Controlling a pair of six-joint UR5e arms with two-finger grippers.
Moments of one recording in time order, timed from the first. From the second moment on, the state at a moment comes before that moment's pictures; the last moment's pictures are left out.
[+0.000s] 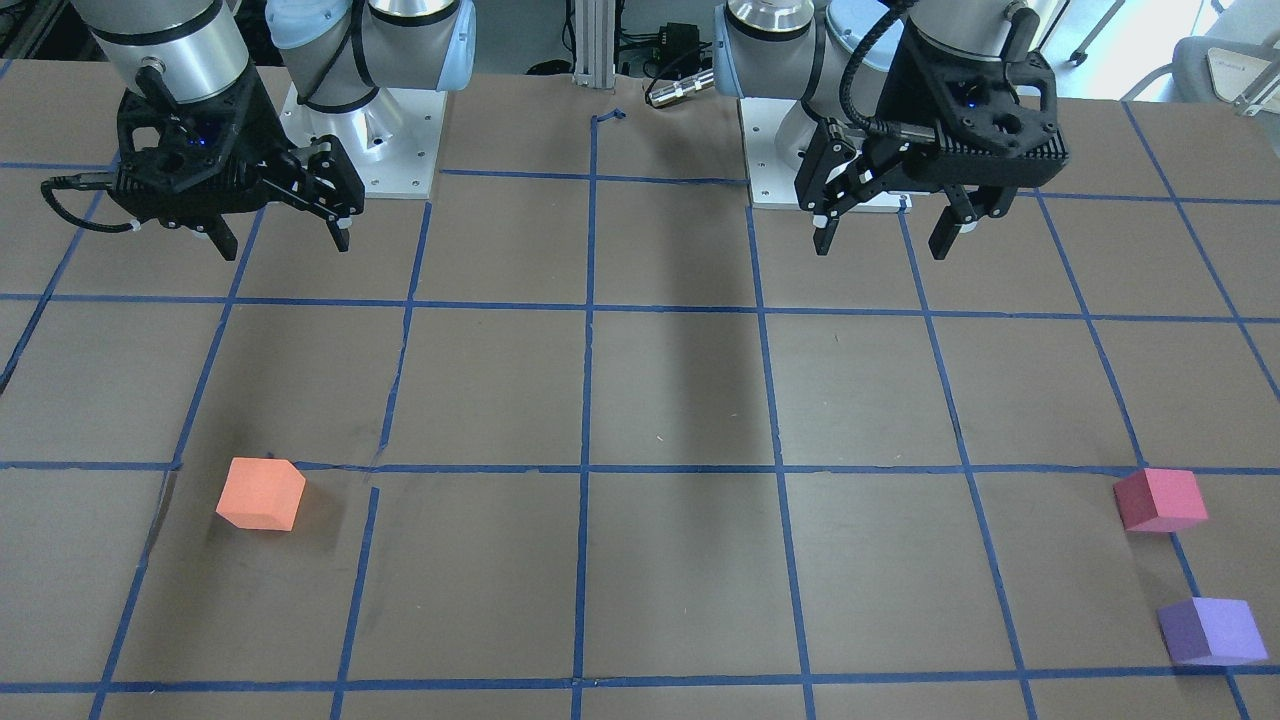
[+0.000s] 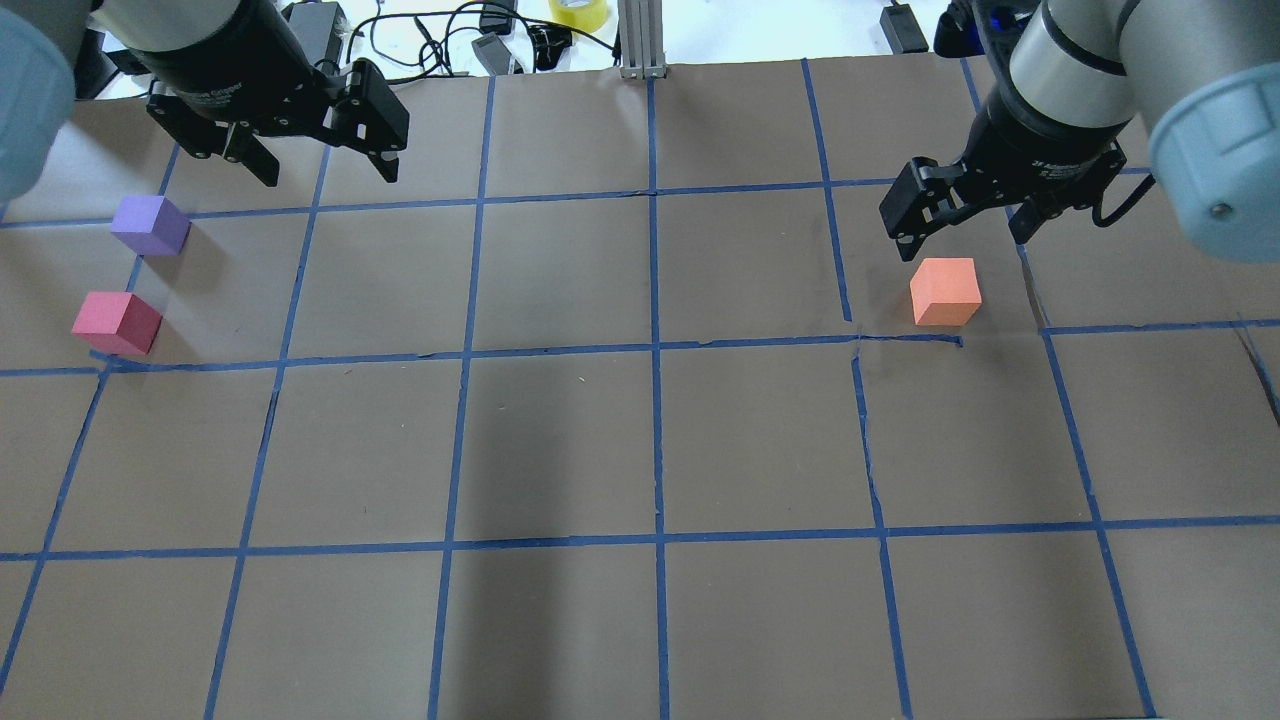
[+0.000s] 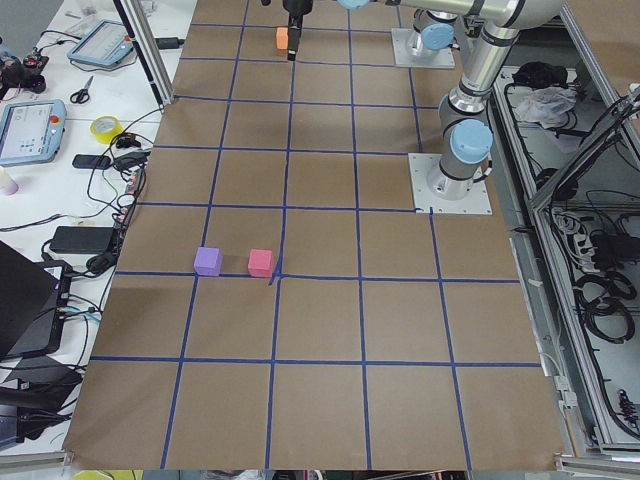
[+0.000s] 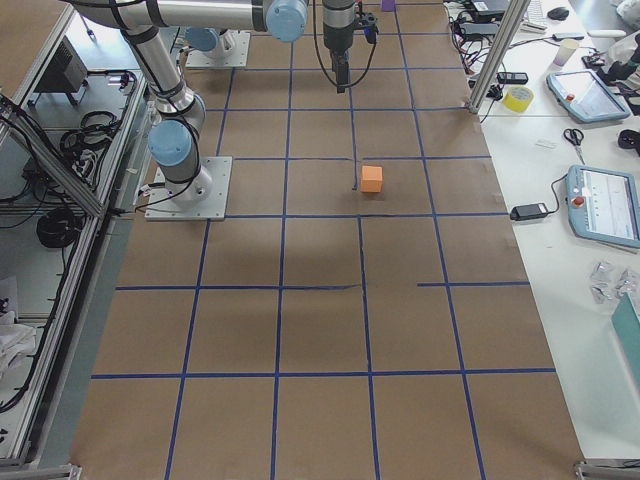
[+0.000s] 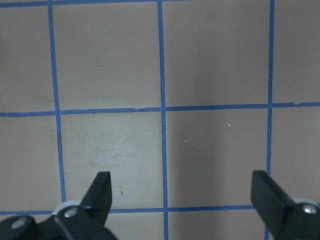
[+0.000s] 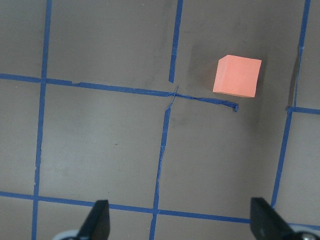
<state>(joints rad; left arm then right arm) -1.60 -1.56 -1.48 -1.52 1.58 -0.02 1.54 -1.64 1.67 -1.65 -1.56 -0.15</state>
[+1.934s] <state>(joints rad) -1.60 -1.55 -1.48 -1.53 1.58 -0.02 1.52 -1.64 1.67 -1.58 -1.56 -0.16</state>
